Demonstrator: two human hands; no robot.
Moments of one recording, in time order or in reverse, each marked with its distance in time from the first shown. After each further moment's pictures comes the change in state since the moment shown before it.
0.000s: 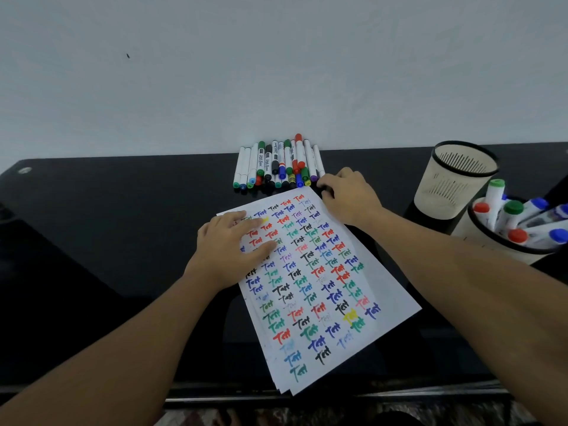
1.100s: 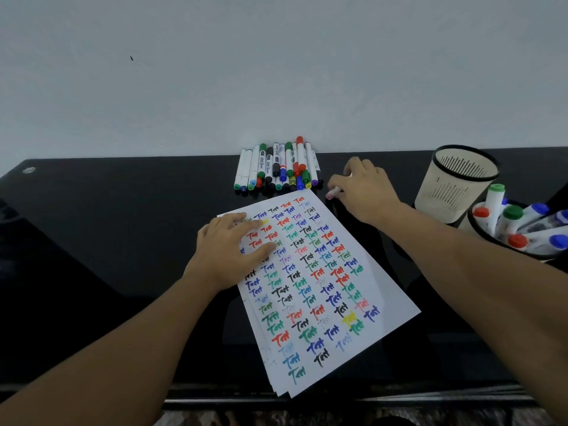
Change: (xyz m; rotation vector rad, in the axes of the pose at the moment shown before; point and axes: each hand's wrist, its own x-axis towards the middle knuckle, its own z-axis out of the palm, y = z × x) left_hand 0.000 0.001 0.000 0.000 0.016 -0.006; right_hand -0.001 0.017 -0.024 -0.366 0.054 -0.141
